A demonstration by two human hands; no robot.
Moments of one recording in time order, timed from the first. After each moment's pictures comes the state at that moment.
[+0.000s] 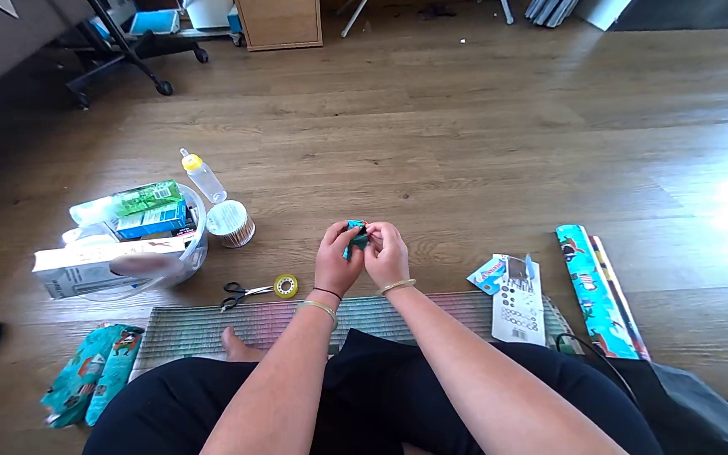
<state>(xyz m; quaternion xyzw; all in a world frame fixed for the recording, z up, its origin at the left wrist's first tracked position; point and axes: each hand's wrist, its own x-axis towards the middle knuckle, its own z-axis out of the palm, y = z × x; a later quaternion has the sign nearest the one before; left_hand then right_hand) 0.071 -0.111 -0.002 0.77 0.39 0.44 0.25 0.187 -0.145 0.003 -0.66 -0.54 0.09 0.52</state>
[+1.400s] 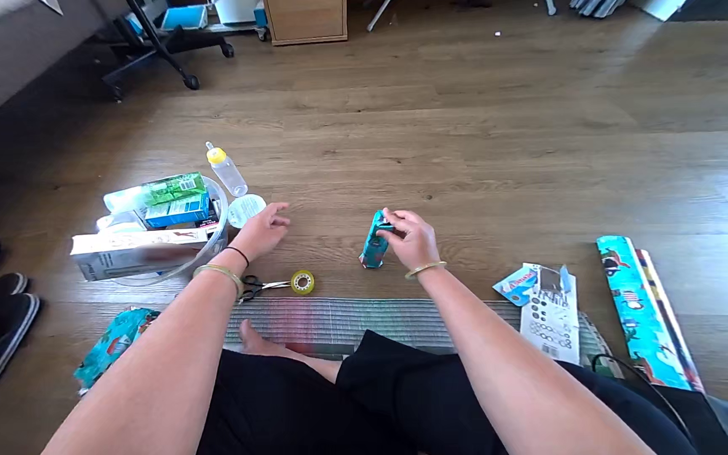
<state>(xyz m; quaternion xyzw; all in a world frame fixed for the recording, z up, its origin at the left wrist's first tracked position) -0.082 -0.011 0.074 0.74 0.54 0.11 0.39 0.222 -0.115 0.007 -0.64 -0.63 0.10 0.43</state>
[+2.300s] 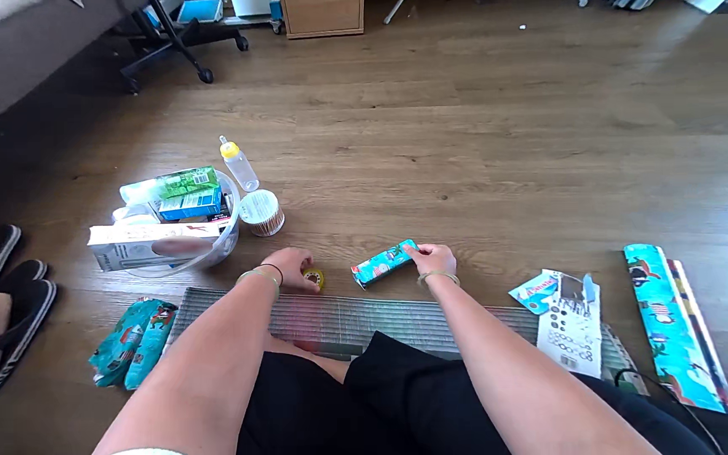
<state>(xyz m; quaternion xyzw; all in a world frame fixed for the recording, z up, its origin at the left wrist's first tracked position) -0.075 -0.025 -0.008 0.82 0.46 -0.23 0.27 0.241 -0.120 -0.045 -0.85 -0.34 0.29 0.28</state>
